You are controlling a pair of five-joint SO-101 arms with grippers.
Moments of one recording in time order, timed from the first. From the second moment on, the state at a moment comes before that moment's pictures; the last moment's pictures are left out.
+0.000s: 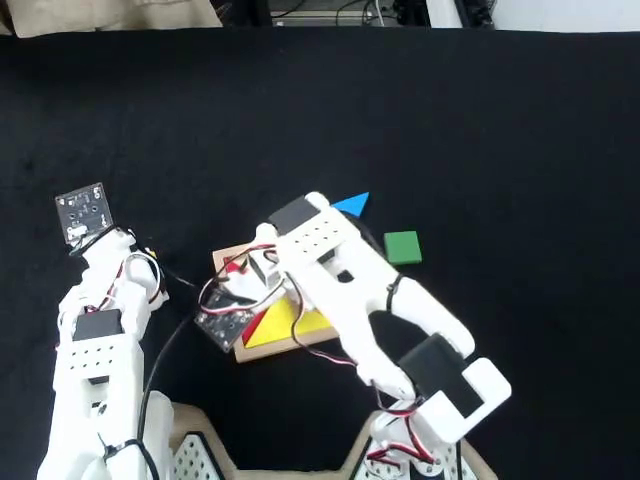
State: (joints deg) left arm -16.1 -52.0 77.4 30.4 9.5; right arm -36.9 2.2 22.5 73.0 102.4
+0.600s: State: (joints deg) left arm -16.1 -52.0 77.4 30.4 9.5; right arm -29.5 -7.8 25.2 83.0 82.2
